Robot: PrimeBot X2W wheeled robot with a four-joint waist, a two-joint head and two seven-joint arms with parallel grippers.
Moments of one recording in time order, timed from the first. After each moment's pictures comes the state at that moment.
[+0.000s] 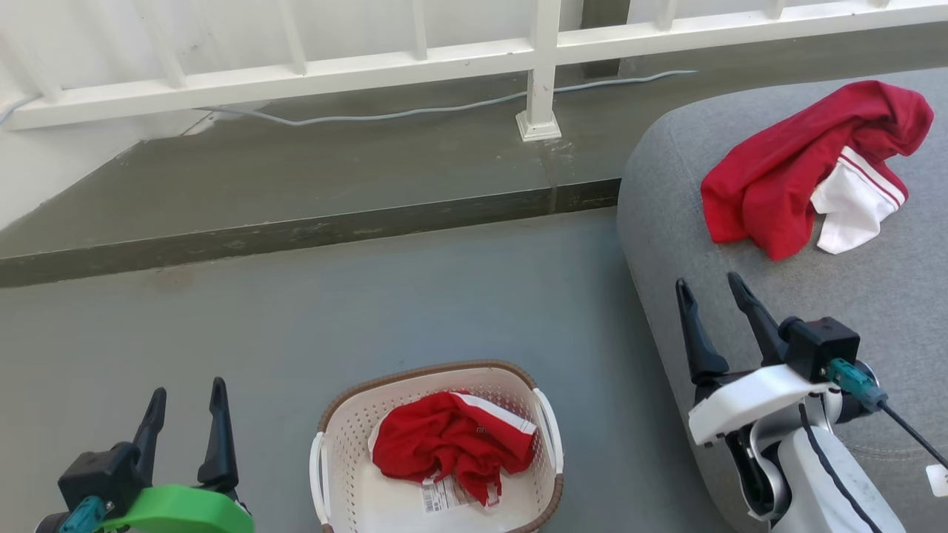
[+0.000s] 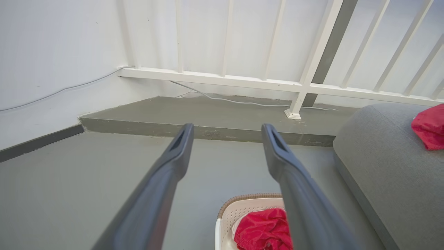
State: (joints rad) left arm 0.09 0.23 -0.21 0.09 -0.52 0.12 -0.25; right arm -0.11 -0.06 0.18 0.31 0.21 0.06 -0.25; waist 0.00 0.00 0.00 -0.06
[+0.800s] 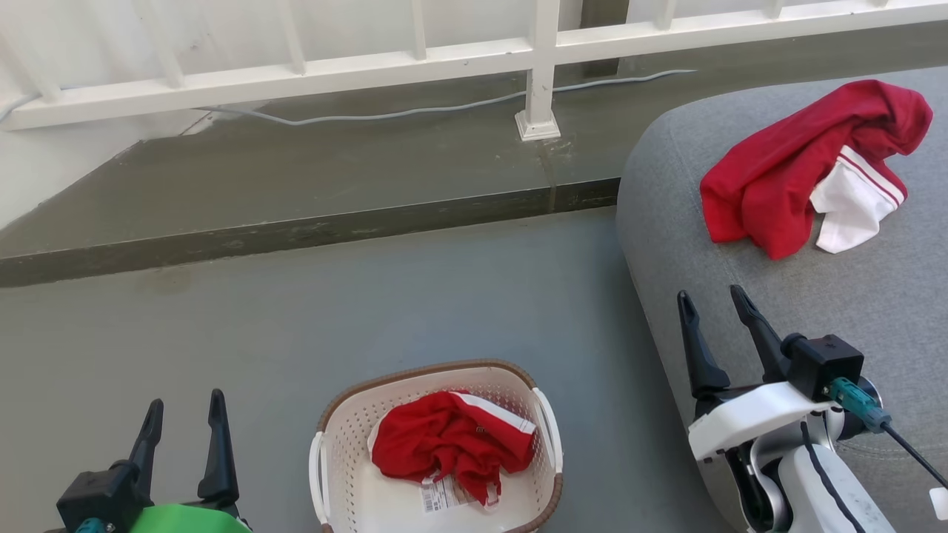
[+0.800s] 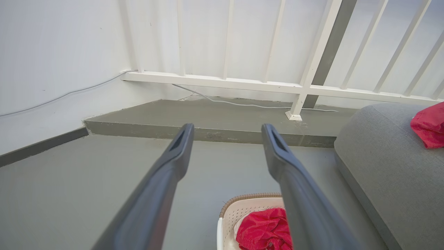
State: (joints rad) left arm 0.15 0.21 -0.17 0.03 -0.47 0.11 -0.25; right arm -0.05 -0.06 0.18 0.23 0.21 0.03 -0.25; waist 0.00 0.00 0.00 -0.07
